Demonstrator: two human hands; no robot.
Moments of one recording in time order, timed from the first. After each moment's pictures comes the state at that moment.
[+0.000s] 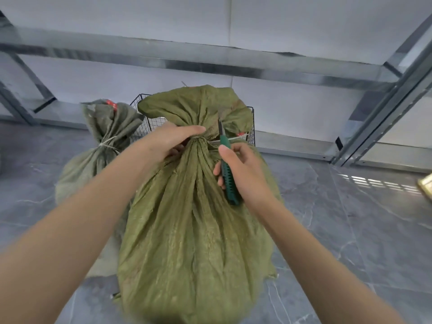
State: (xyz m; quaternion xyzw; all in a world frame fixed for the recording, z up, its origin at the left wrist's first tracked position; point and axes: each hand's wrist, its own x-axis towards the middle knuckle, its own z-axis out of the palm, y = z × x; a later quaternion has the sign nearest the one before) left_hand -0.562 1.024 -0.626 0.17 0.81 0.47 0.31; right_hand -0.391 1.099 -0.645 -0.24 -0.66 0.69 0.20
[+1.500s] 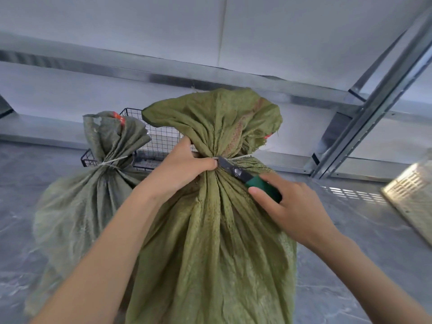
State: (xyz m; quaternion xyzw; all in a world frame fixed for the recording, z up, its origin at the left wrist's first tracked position) left_hand -0.552 0.980 -0.635 0.33 0.70 0.55 0.31; right_hand -0.355 1.083 -0.641 -0.26 -0.93 0.16 0.18
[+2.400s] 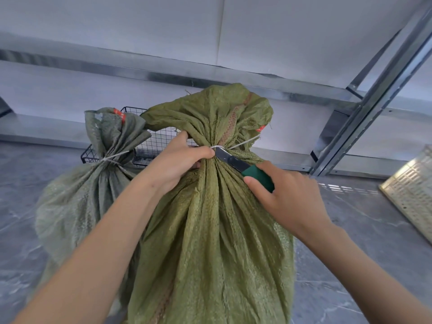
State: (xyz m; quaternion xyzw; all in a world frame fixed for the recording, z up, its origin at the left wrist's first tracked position) left_hand -0.556 0.985 -0.637 0.27 0.66 0.61 0.34; right_hand -0.364 1.072 -0.637 -0.29 -0.94 0.04 0.19
